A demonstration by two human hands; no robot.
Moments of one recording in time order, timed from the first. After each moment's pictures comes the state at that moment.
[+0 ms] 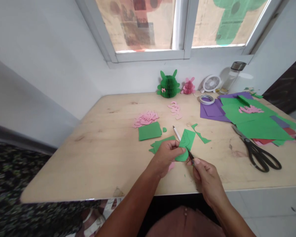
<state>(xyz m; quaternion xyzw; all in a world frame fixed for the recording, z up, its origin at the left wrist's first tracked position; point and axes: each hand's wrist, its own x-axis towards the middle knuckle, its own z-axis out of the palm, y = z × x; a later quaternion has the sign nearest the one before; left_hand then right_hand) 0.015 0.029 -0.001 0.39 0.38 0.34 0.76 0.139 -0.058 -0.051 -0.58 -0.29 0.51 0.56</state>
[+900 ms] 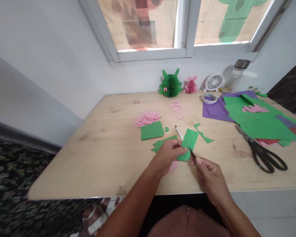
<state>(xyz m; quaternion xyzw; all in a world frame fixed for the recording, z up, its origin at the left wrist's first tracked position) 0.012 0.034 -0.003 0.41 0.38 0.31 0.77 0.142 -0.054 -0.047 -0.60 -0.34 0.48 0.54</state>
